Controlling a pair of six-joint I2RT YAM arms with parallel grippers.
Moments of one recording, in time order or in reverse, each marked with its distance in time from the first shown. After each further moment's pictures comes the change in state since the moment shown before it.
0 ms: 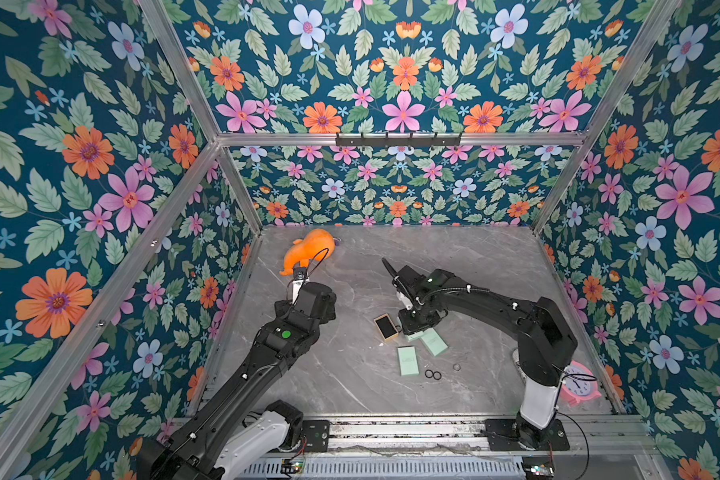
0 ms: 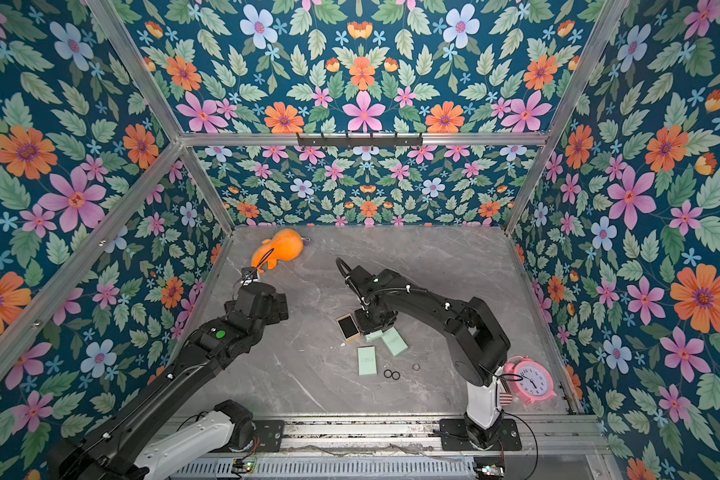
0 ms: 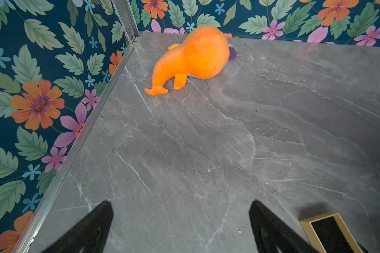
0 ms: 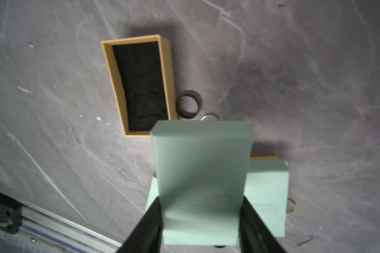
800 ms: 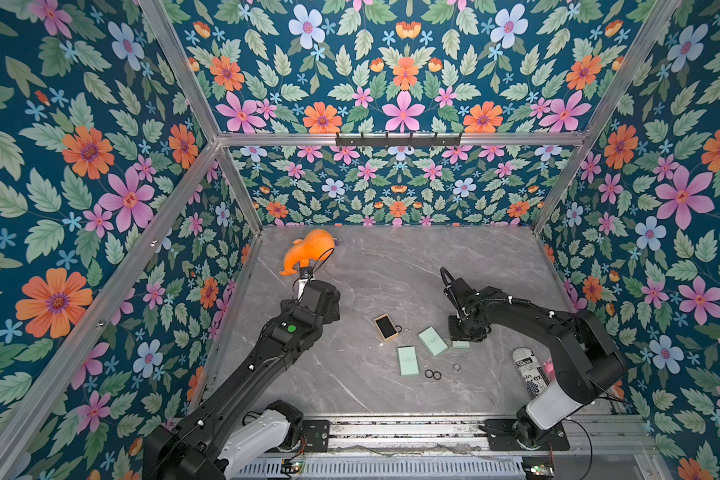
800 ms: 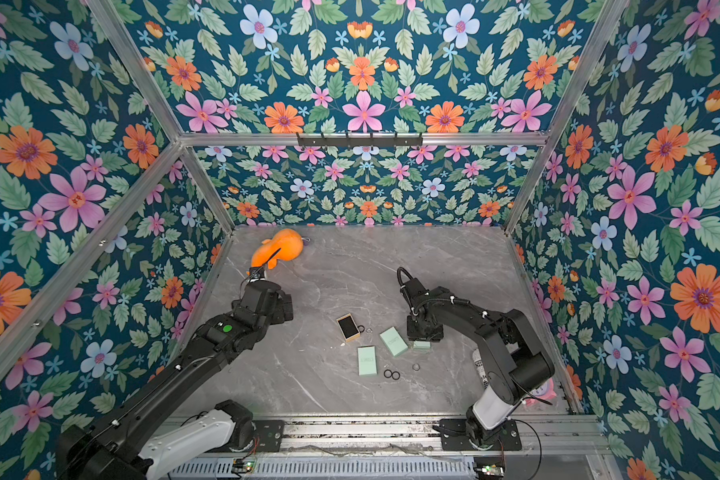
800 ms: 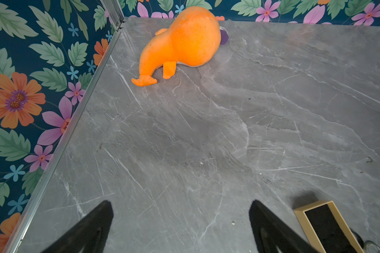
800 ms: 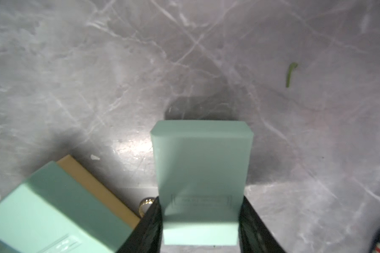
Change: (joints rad) left arm 0.000 0.061 0.010 0.001 0.059 -0.001; right arm -0.310 -0.285 -0.538 0.218 0.121 0.159
